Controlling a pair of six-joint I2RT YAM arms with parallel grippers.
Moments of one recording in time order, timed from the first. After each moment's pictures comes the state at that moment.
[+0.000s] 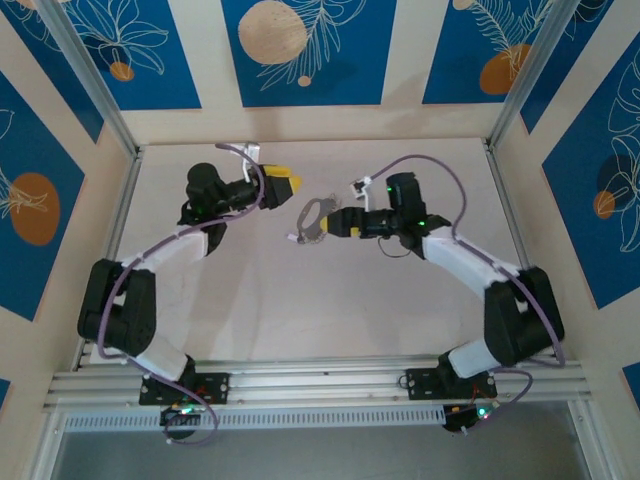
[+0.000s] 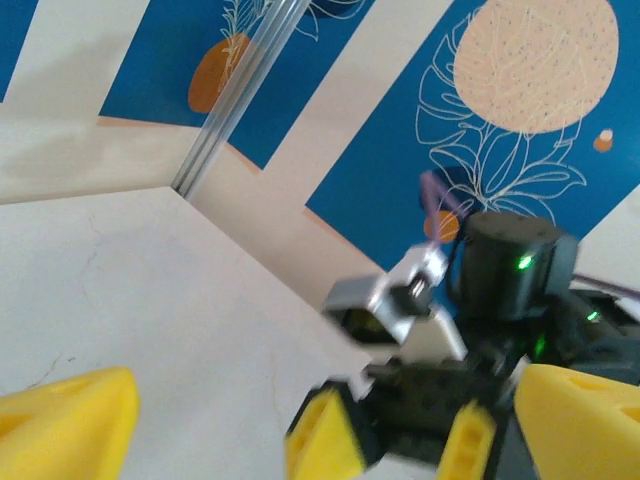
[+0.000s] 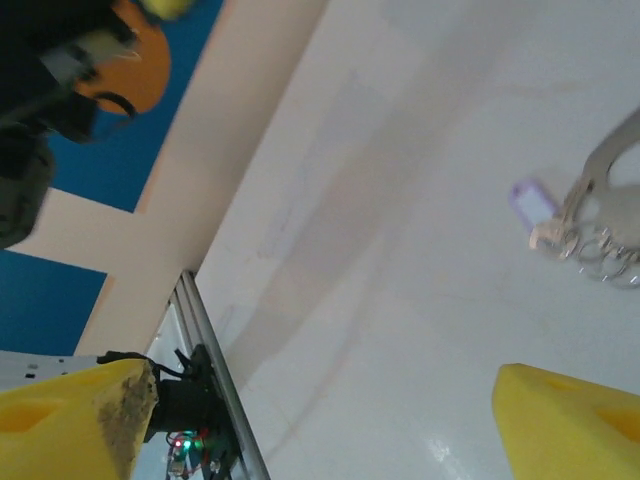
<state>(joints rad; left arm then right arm) -0.30 1.54 0.96 0.68 0.89 -0.66 0.37 1.42 0.95 -0.09 -0.81 0.49</state>
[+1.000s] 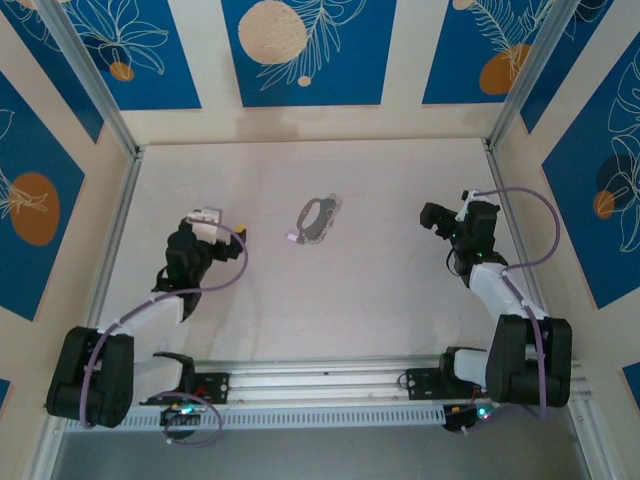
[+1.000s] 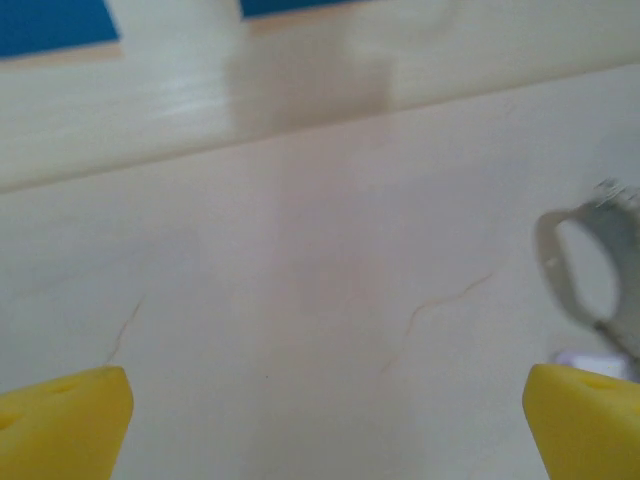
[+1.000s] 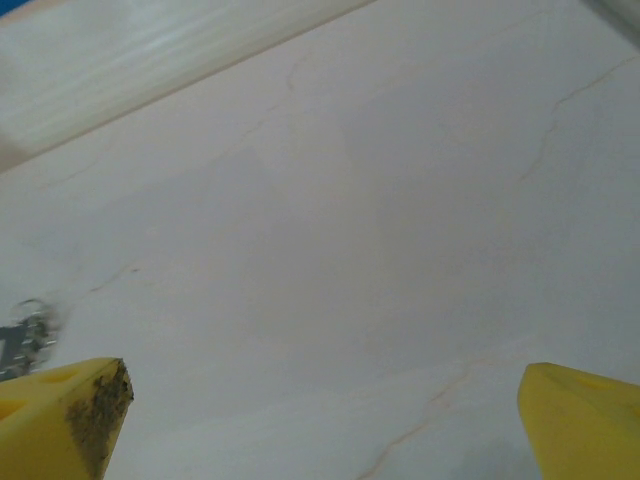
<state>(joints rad) -0.18 1.19 0.35 0.55 0.00 0.09 -0.11 1.23 0.59 0.13 -0.07 0.31</state>
